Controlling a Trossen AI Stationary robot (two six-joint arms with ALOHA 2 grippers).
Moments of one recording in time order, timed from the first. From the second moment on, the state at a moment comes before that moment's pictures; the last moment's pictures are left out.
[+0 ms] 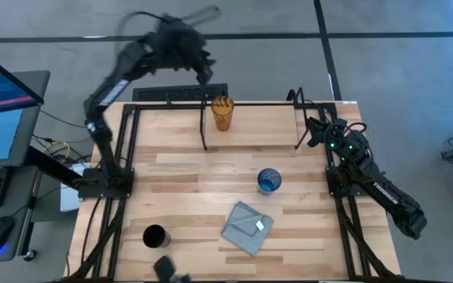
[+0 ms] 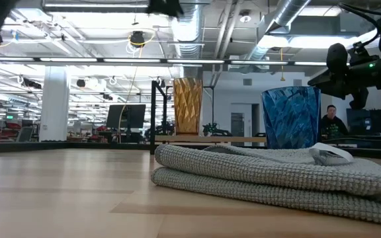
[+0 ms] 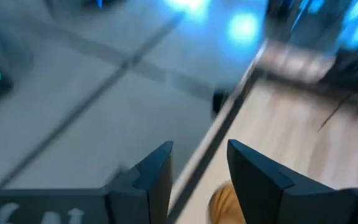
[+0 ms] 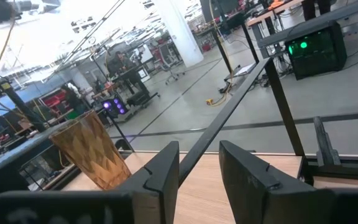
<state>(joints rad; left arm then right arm) 0.61 1.80 2.35 -1.01 0.00 0.12 -0.87 0.03 0.00 0.01 -0.02 0.44</state>
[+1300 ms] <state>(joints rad) 0.30 0.70 0.87 -0.45 0.13 -0.35 -0.87 0.03 0.01 0.01 -0.02 0.39</state>
